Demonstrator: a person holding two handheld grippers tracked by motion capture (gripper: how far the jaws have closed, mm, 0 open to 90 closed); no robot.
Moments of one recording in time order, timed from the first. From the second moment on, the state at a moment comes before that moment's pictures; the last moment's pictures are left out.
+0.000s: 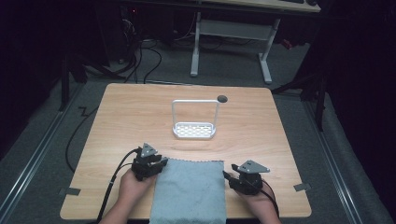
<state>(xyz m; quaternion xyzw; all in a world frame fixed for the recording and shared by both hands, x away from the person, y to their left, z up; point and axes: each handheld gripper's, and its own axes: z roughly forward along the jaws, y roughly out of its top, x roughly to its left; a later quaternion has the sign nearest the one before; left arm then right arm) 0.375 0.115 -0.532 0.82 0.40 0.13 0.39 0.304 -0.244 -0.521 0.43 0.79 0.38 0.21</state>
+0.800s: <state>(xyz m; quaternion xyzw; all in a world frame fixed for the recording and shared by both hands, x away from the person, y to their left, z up) 0.370 0.118 -0.534 0.82 0.40 0.10 0.41 0.340 -0.210 -0.530 0.45 0.80 0.35 0.20</state>
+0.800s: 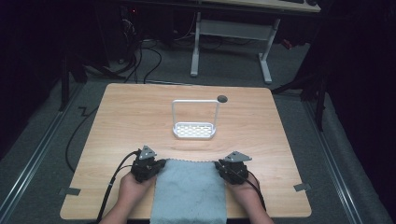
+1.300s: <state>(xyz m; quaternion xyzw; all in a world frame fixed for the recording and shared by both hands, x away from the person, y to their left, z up) 0.359 0.121 -0.521 0.79 0.39 0.10 0.46 0.331 -0.218 -0.520 0.44 0.77 0.41 0.21</state>
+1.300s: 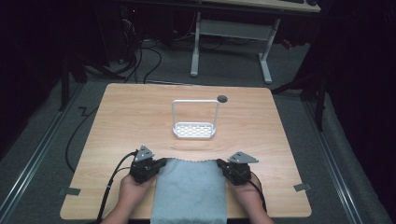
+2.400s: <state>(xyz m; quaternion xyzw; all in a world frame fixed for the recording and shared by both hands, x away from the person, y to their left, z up) 0.357 0.131 -0.446 0.72 0.35 0.18 0.57 0.327 -0.221 -0.438 0.40 0.69 0.52 0.31</state>
